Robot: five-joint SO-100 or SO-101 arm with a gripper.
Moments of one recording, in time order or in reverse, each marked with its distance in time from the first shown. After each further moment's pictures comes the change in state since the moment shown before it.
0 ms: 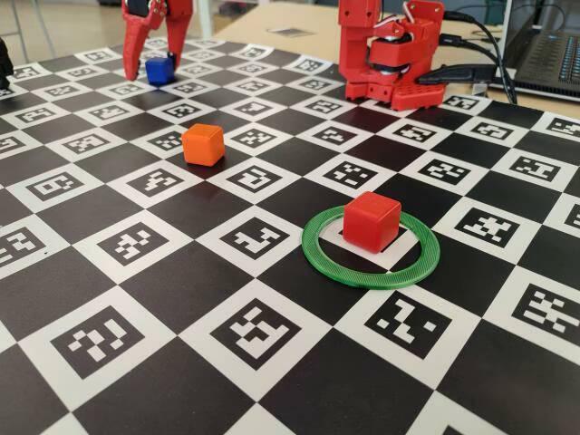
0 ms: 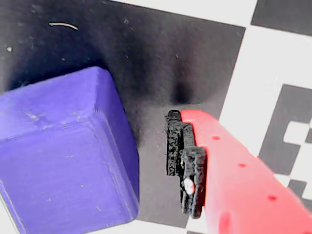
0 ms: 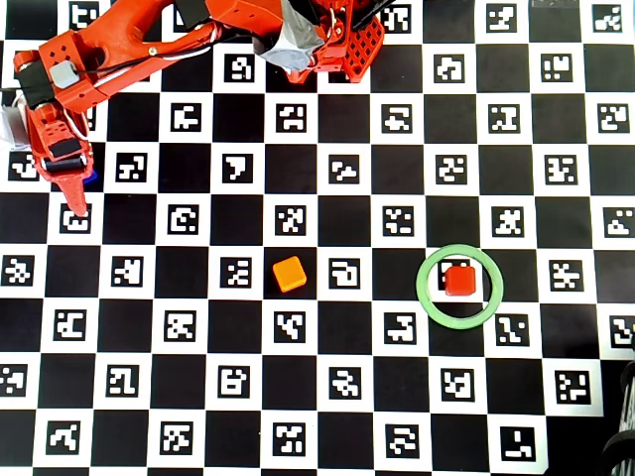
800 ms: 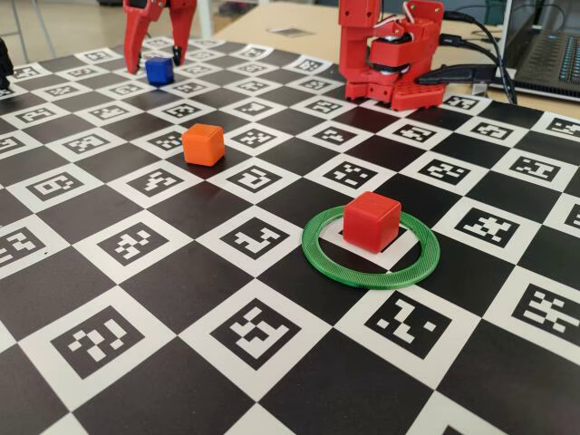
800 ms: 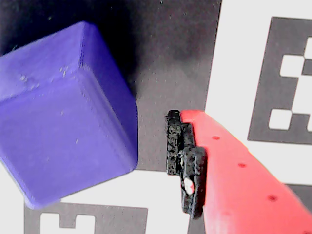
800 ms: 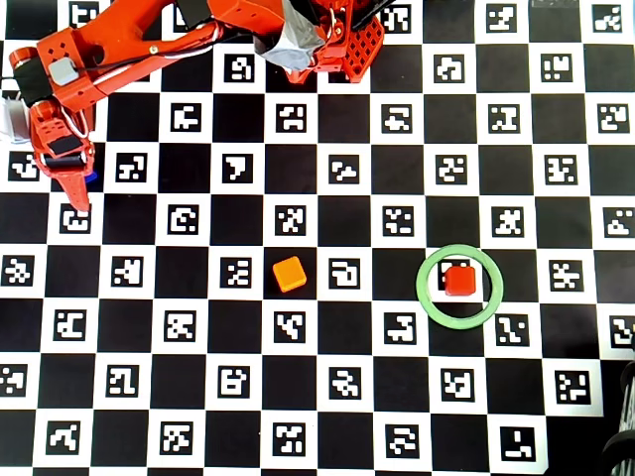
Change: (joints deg) arm -0.3 0.1 -1.8 5.2 8.6
